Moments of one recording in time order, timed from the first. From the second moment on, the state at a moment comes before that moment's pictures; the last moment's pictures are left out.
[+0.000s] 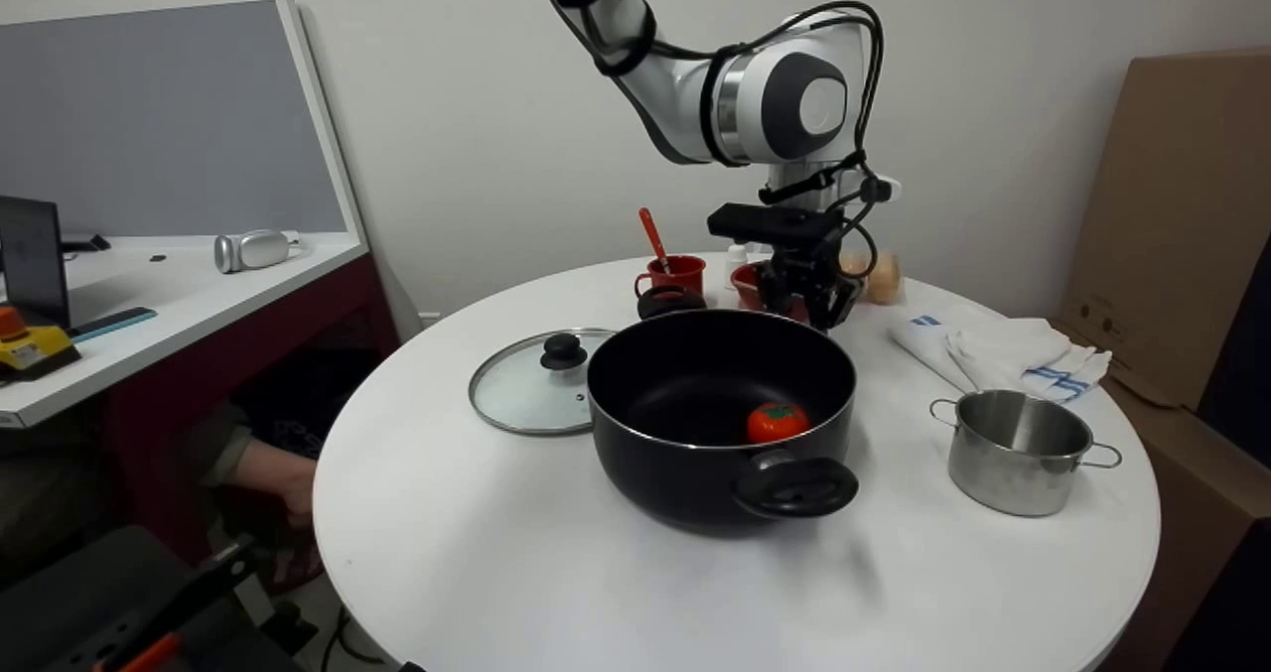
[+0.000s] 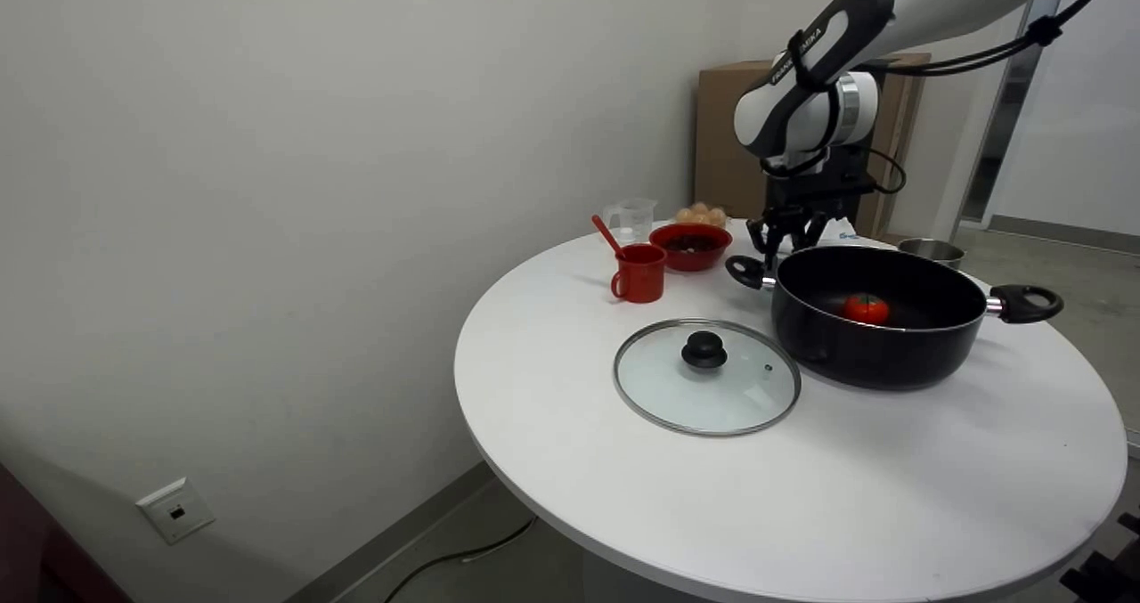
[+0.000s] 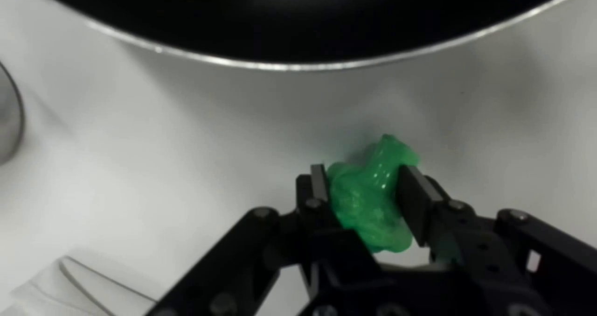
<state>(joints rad) -0.21 0.95 -0.09 -1.29 0.01 2.21 0.06</state>
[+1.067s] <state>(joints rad) -0.18 0.70 -0.05 -1.32 0.01 2.11 -0.01</state>
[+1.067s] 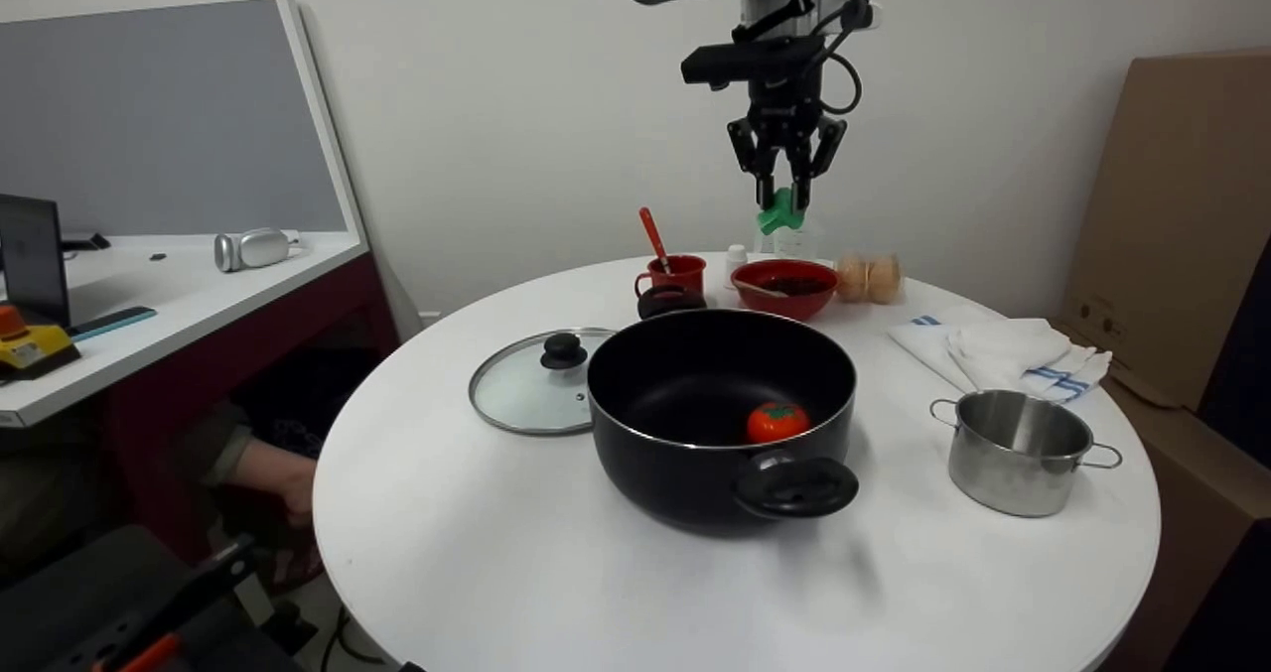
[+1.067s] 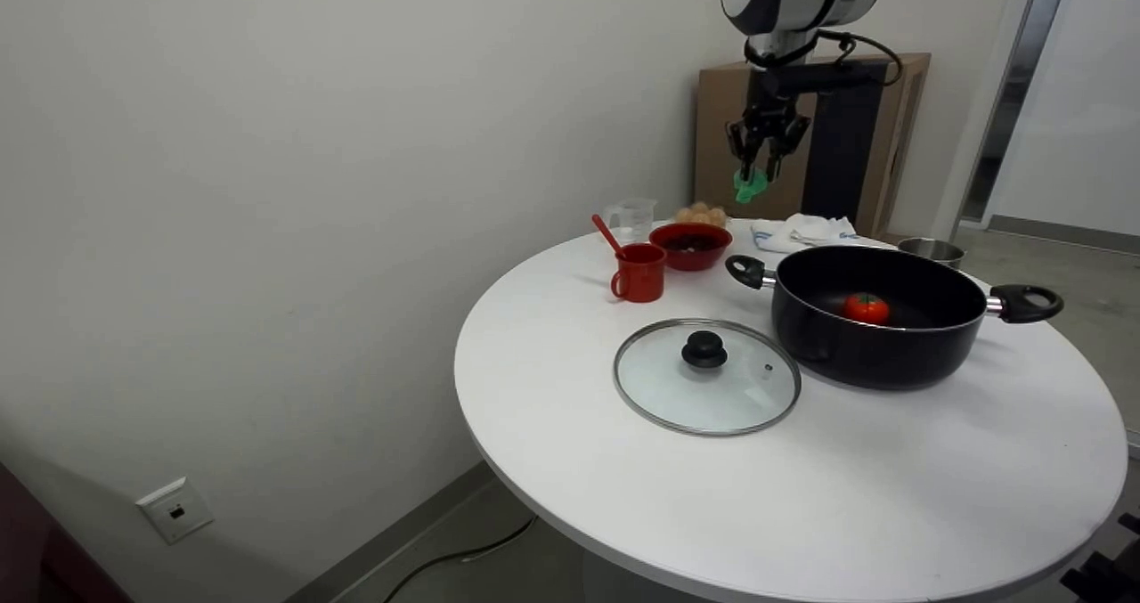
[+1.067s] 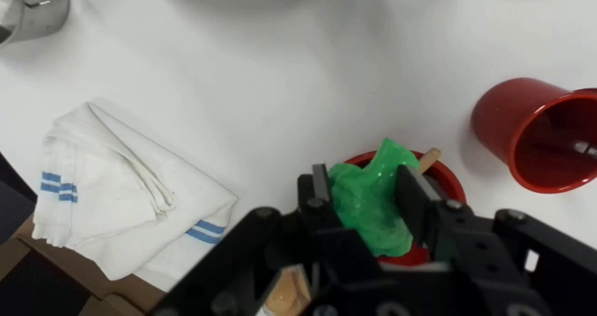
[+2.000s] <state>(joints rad) -0.14 0.22 -0.06 -1.96 -0.13 2.02 -0.10</state>
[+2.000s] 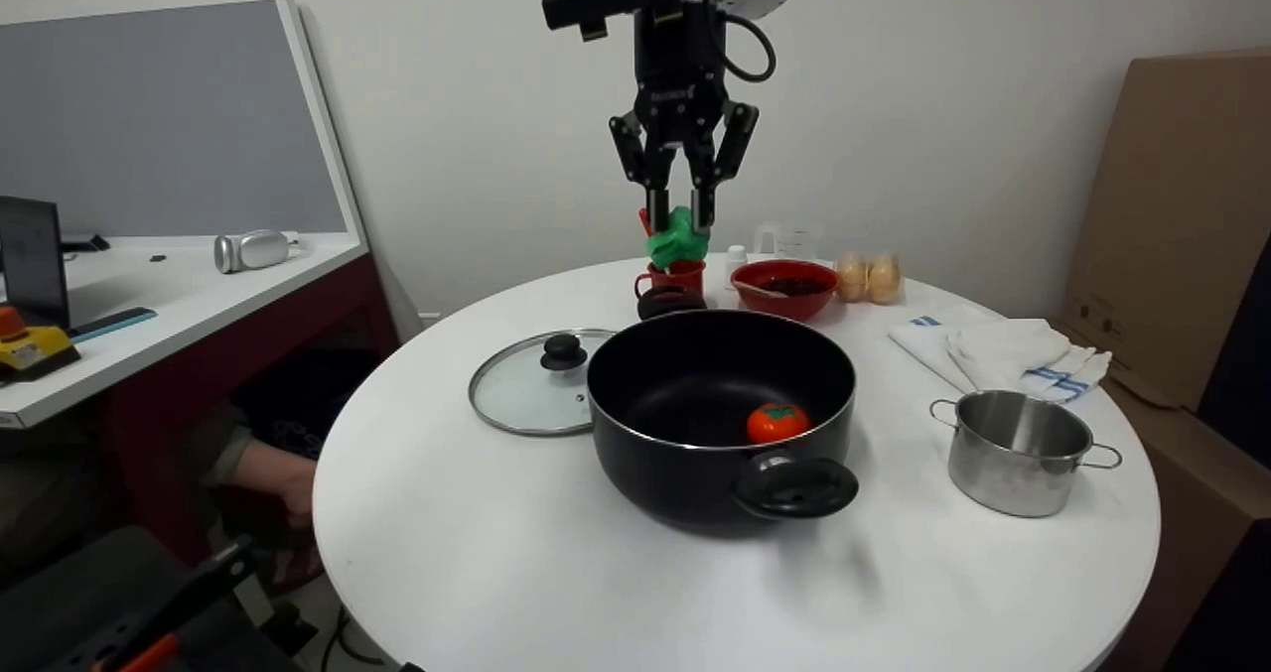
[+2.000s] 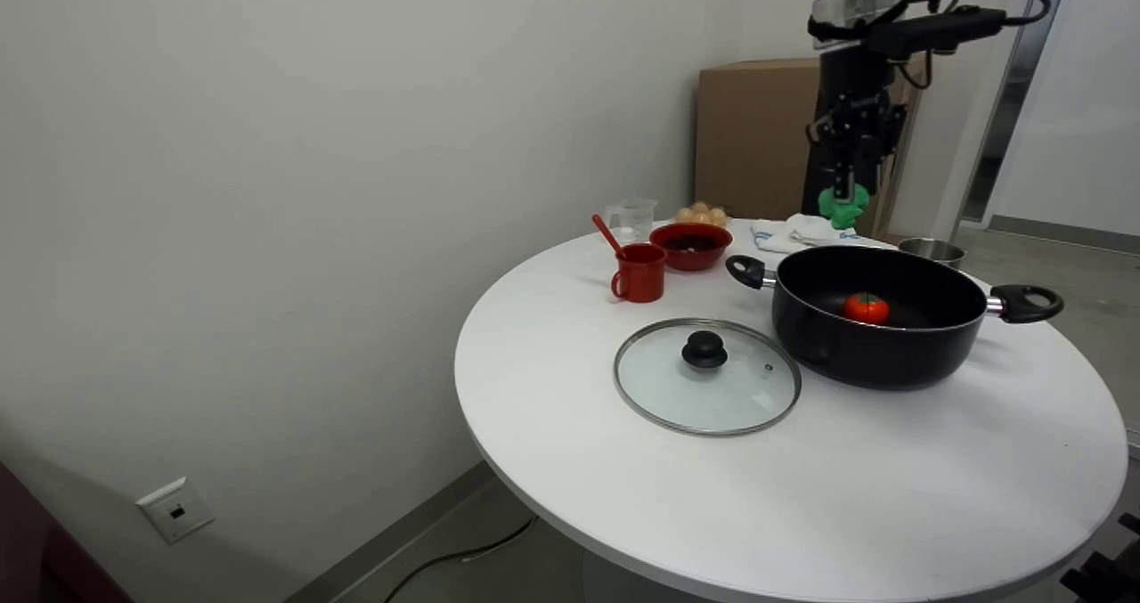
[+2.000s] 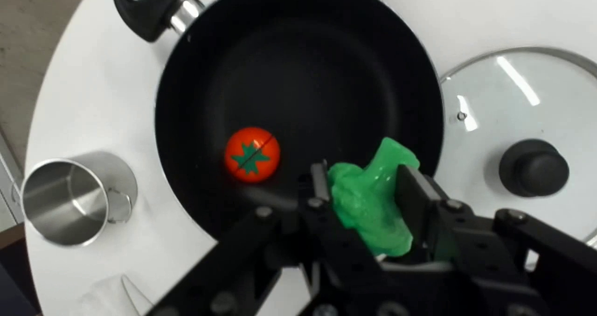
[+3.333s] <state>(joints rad) -0.15 0.41 -0.15 -1.99 -0.24 2.23 0.00</state>
